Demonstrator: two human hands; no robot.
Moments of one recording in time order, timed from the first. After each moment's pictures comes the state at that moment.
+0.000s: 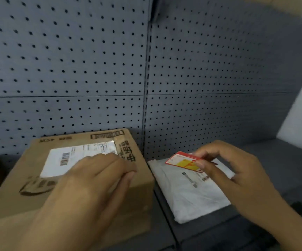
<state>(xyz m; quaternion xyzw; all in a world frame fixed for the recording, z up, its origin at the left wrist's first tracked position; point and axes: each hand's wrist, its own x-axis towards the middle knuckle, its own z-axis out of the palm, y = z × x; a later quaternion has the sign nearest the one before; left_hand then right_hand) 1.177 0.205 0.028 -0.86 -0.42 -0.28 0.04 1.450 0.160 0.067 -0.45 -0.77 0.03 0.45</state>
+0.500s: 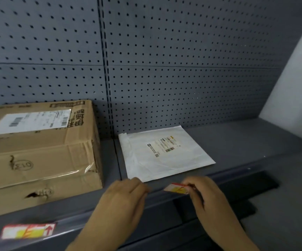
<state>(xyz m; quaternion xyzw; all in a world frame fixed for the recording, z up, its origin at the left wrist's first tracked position) 1.343 0.138 -0.067 -0.88 -0.37 -0.30 0.03 1.573 0.102 -0.080 -0.59 -0.71 0.05 0.38</state>
